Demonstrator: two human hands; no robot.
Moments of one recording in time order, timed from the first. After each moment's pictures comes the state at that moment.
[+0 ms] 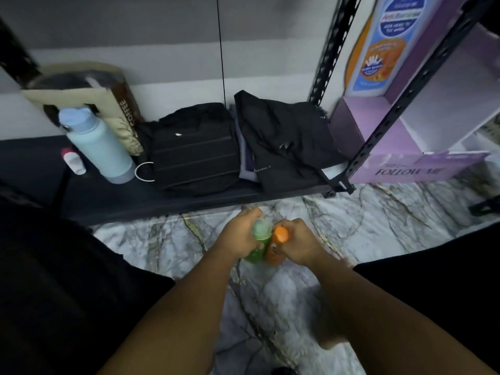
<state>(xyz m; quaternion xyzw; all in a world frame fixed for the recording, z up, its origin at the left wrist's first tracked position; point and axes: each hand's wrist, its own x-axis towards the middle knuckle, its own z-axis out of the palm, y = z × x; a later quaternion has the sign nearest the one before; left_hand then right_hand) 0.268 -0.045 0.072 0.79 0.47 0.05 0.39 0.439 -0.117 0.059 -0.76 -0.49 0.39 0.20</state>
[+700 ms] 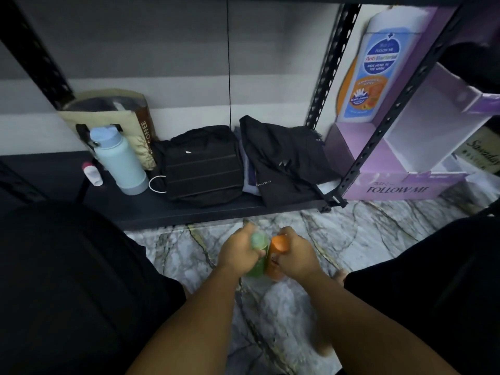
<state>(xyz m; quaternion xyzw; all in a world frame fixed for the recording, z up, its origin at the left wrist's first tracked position) 0.255 -0.083 0.087 0.73 0.54 0.12 0.40 0.409 -0.150 0.097 -0.80 -0.48 0.30 0.21</state>
